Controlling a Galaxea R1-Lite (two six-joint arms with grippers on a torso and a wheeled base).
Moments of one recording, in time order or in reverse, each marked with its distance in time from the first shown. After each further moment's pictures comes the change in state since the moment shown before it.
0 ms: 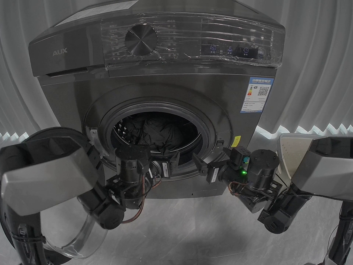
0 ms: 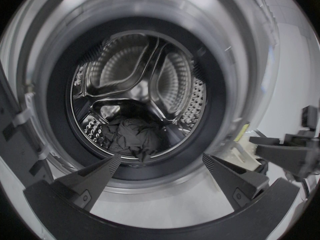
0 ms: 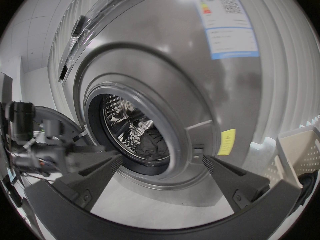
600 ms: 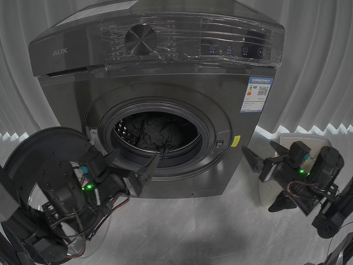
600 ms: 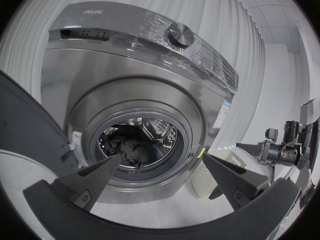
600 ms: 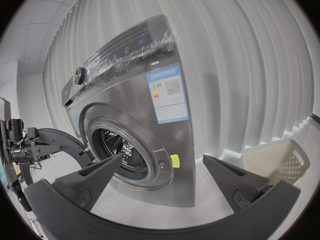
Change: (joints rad) left arm -0.098 -0.461 0.494 -0.208 0.014 0.000; right arm -0.096 -0.399 0.393 -0.067 0.010 -0.004
